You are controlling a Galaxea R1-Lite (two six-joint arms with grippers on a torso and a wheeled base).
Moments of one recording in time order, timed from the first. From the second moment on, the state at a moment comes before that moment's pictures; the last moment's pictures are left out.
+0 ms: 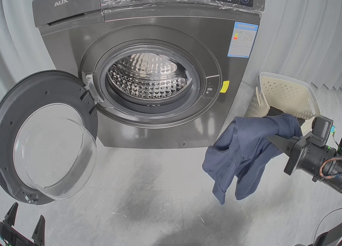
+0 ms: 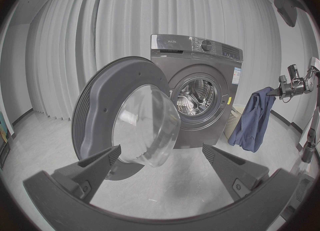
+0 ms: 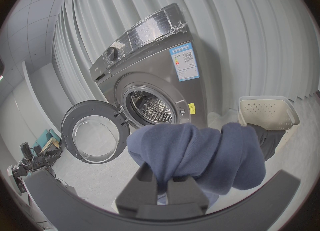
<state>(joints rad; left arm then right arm) 0.00 0.02 -0.02 0.00 0.01 -0.02 0.66 1.24 -0.46 -0.69 -0.13 0.20</state>
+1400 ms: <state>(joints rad) 0.01 0.26 -0.12 -0.10 -0.35 0.03 0.85 1.74 -0.79 -1.11 -0.15 0.24</state>
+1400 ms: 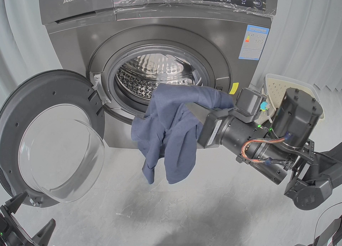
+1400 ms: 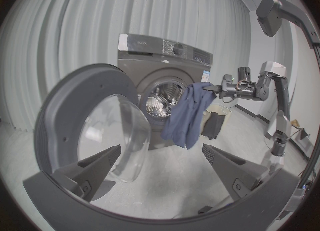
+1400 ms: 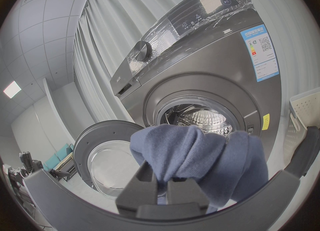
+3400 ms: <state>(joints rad) -0.57 1.79 -0.49 -0.94 -0.38 -0.14 0.86 1.92 -0.95 -1.21 -0.17 0.23</state>
